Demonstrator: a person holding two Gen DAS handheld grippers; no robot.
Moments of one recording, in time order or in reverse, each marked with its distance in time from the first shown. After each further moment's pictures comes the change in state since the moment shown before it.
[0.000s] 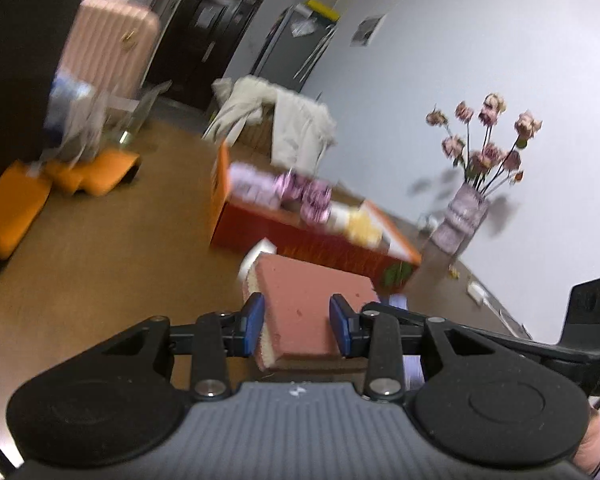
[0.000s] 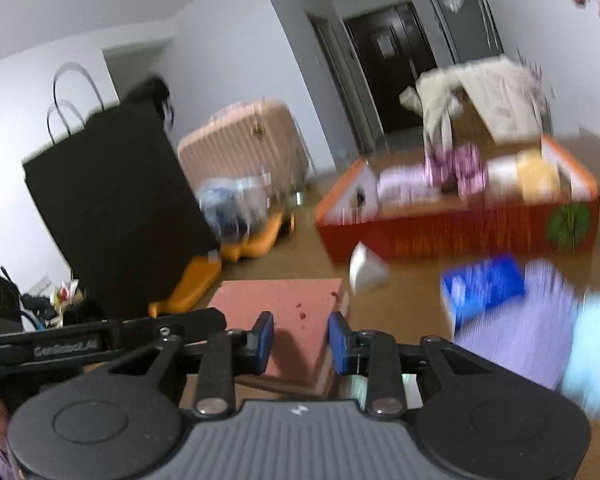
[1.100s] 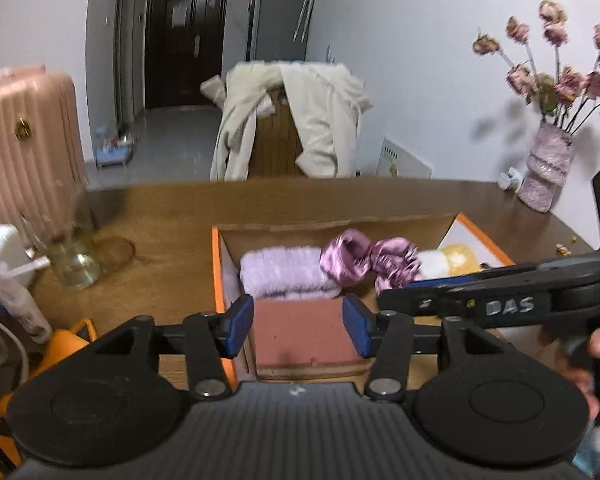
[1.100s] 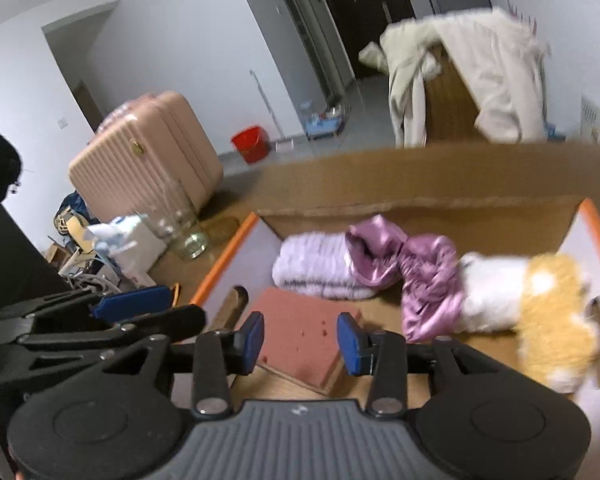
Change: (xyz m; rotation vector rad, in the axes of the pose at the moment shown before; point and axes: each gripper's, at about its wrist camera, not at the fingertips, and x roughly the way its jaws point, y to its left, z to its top) left arm 0.204 -0.016 0.144 0.304 0.138 0.203; right arm 0.172 -0.132 0.167 0.055 0.205 -0.079
